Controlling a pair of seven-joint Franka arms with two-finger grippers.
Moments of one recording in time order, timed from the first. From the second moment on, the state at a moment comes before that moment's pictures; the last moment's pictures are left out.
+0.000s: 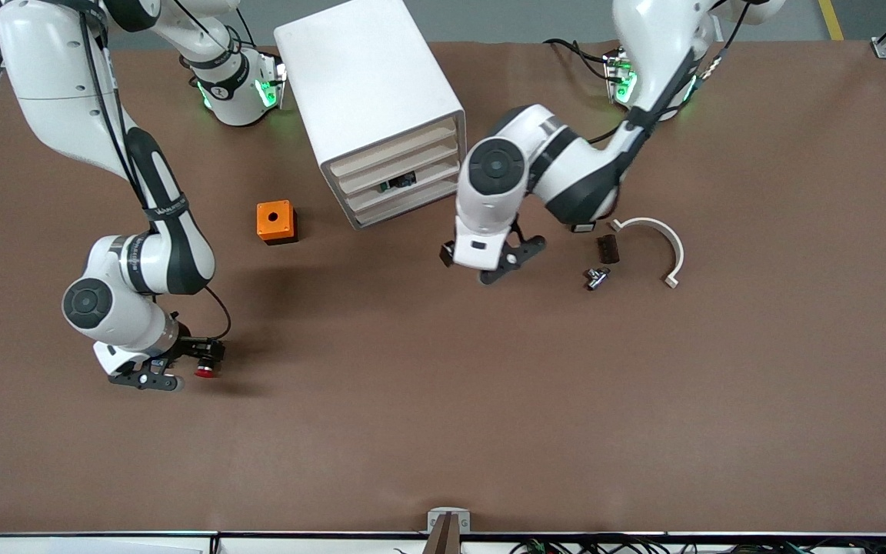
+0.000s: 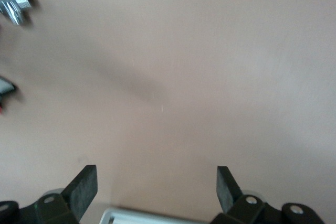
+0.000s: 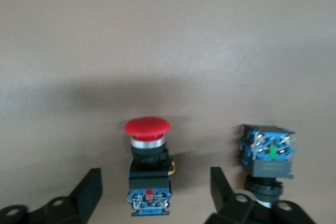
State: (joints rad) left arm -0.47 0.51 -0.29 -1.54 0.05 1.99 -1.34; right arm 0.10 0.61 -0.08 -1.77 0.01 2.43 0.14
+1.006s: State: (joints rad) left arm -0.04 0.22 -0.28 -1.47 0.07 1.69 -0.73; right arm 0.03 0.26 -0.08 -1.54 0.01 1.81 0.11
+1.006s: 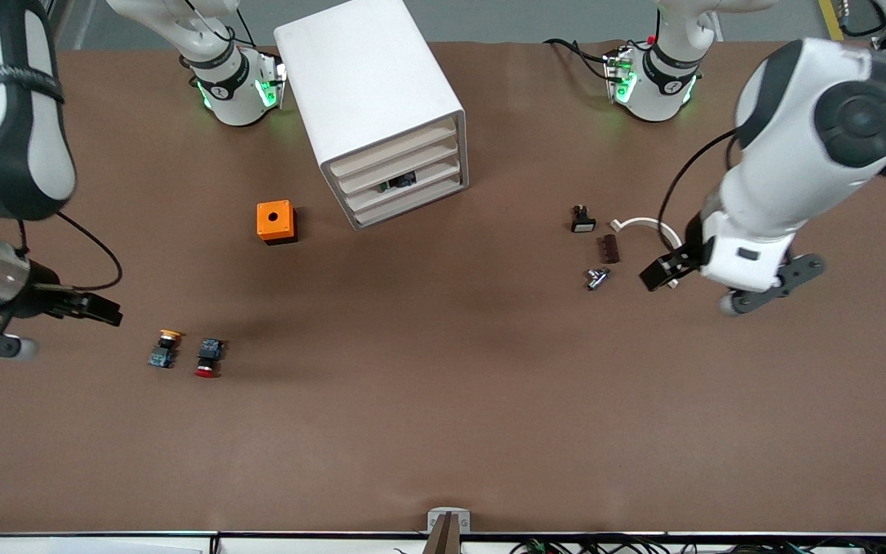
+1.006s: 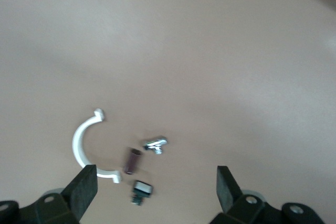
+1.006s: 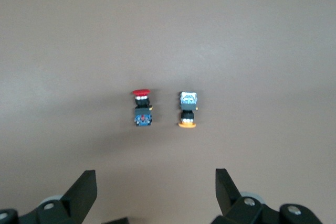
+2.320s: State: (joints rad) left arm -0.11 -0.16 -0.03 -1.65 0.03 1.47 -0.14; right arm 0.01 0.12 -0.09 -1.30 0.01 1.41 0.13
